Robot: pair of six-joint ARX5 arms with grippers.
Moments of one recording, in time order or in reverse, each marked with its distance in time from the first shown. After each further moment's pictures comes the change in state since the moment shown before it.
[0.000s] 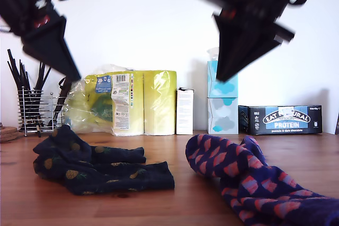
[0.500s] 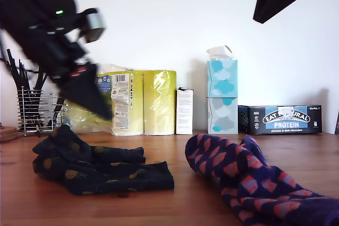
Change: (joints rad) left arm -0.125 0.187 -0.038 0.329 -0.010 -0.141; right arm 0.000 -0.251 0.000 -0.198 -0.009 -0.001
